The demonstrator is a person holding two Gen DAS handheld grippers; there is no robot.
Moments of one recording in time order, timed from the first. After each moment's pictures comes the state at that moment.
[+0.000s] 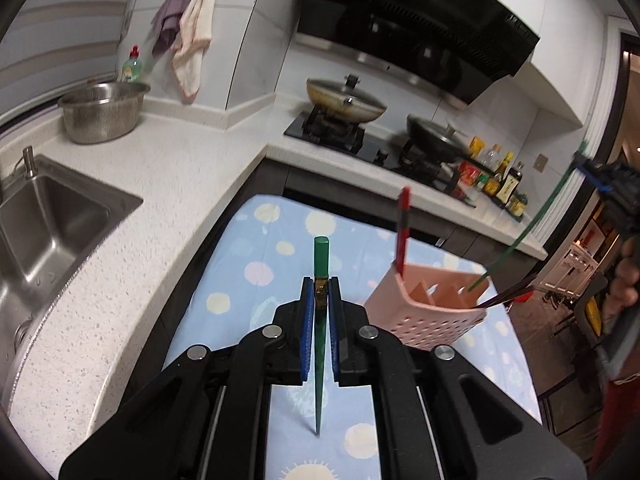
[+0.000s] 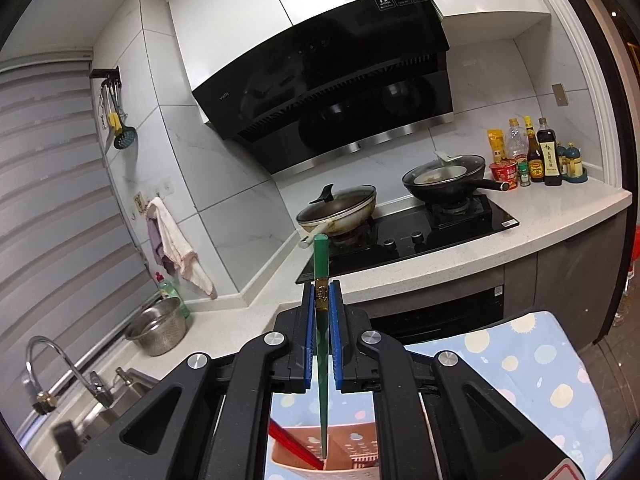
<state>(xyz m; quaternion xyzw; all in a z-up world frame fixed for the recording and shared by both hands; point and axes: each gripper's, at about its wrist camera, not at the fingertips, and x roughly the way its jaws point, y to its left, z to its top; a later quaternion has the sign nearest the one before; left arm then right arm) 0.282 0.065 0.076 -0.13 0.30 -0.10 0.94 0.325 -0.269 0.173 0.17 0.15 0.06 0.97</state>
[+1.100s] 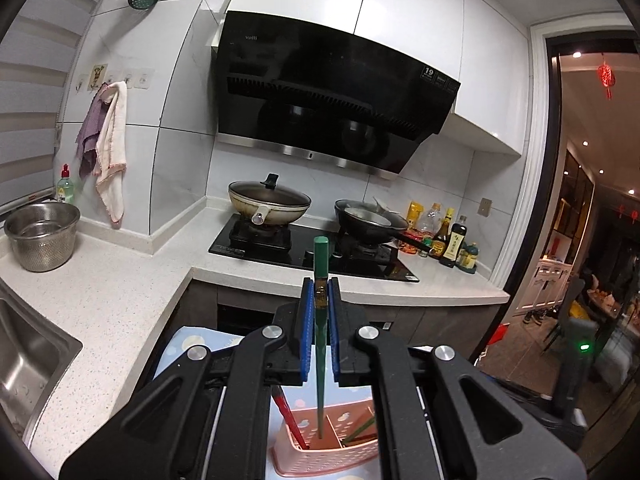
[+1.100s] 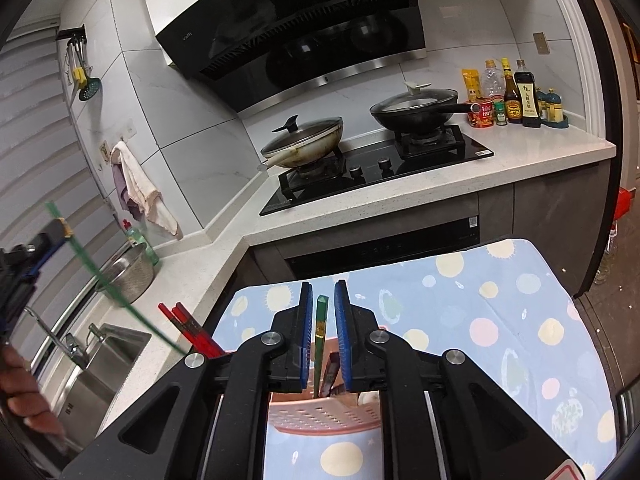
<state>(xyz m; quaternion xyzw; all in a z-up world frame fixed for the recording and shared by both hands) 0.321 -0.019 0.179 -0.09 0.14 -0.17 0.97 0.321 -0.284 0.093 0.18 0.25 0.05 0.95</state>
